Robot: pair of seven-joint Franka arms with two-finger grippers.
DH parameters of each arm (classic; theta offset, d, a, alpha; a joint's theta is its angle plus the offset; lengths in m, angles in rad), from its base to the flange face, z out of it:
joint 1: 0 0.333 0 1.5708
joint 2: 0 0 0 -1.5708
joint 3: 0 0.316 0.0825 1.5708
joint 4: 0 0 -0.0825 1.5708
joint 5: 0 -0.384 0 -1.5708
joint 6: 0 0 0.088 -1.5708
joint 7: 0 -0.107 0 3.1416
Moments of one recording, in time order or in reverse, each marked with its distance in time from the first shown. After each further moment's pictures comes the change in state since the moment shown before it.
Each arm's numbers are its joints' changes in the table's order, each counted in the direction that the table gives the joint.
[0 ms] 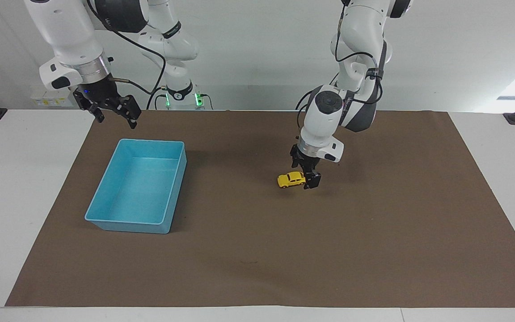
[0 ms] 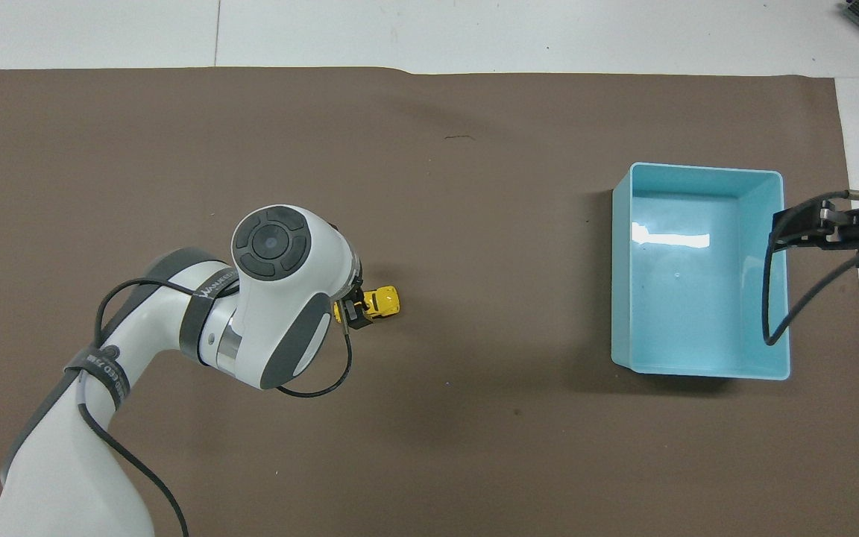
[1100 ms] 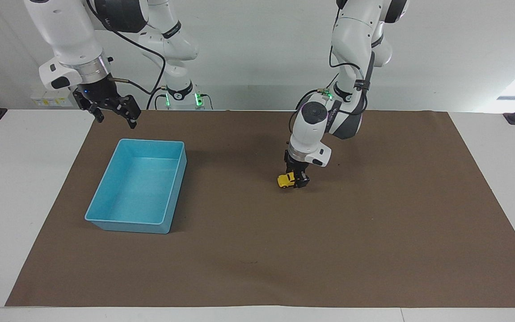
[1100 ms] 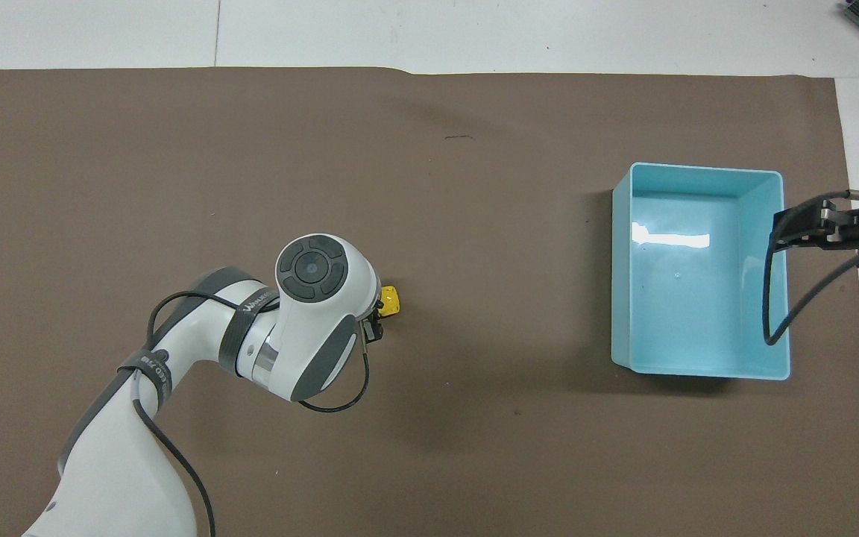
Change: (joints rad) left arm -0.046 -0.048 0.000 -0.041 -0.002 0.052 -0.056; right arm -0.001 0.000 0.000 0.000 0.000 0.000 0.000
